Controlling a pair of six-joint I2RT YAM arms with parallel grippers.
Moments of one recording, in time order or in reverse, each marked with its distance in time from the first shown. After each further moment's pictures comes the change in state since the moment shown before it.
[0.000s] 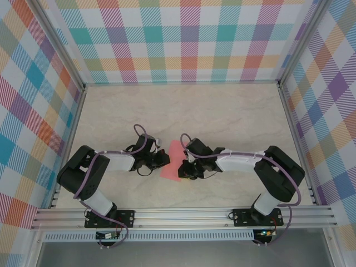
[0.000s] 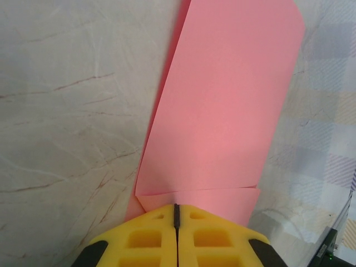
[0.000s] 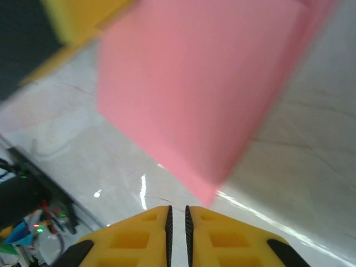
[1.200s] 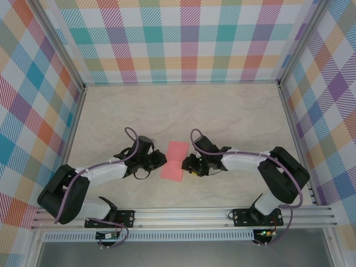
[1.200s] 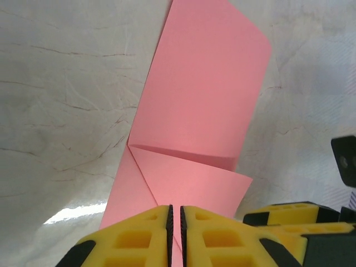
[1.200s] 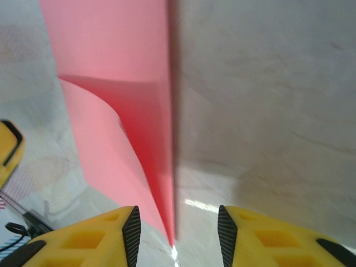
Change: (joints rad) left arm -0.059 -0.266 -0.033 -0.190 -0.178 -0.131; right arm -0.084 -0.025 -0.066 0.053 0.102 0.148
